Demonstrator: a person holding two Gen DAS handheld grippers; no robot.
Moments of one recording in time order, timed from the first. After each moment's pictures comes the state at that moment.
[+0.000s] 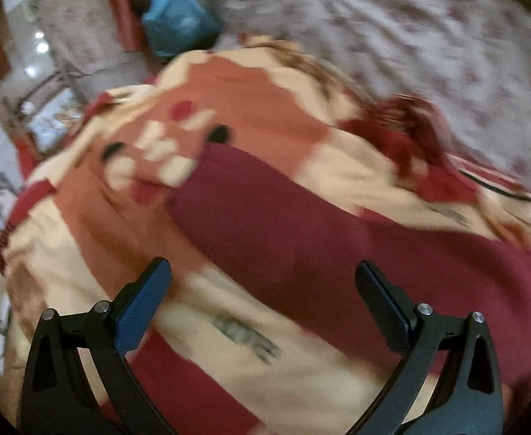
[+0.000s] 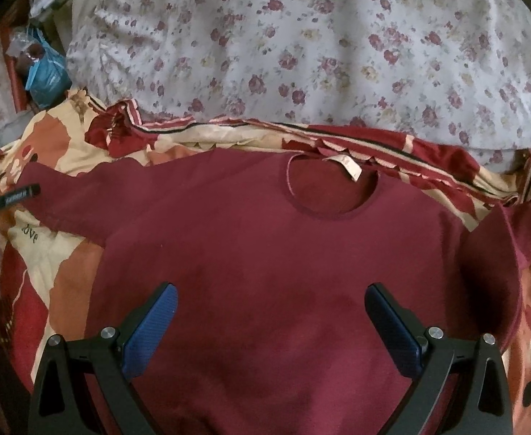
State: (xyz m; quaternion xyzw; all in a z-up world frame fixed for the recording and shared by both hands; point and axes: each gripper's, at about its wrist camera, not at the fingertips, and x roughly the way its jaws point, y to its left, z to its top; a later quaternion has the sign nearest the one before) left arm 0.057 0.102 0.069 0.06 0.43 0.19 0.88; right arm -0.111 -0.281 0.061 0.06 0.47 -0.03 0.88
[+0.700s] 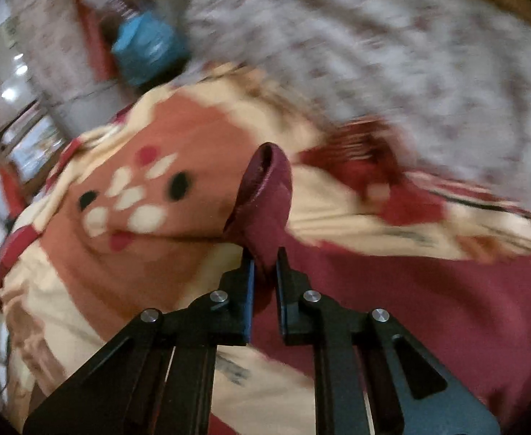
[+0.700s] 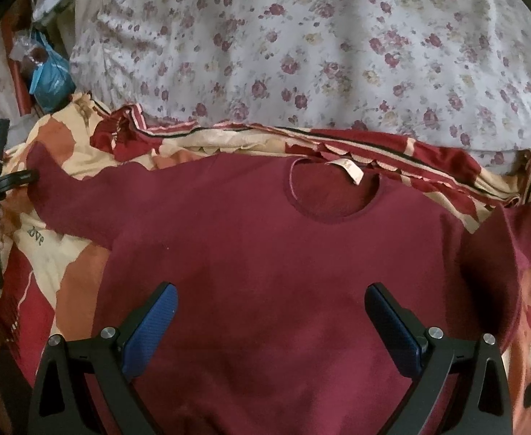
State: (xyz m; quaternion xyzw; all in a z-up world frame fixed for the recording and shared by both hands) left arm 0.043 0.046 0.103 0.08 0.41 0.09 0.91; right arm -0.115 -0.284 0.069 0.07 0.46 -0.03 0.88
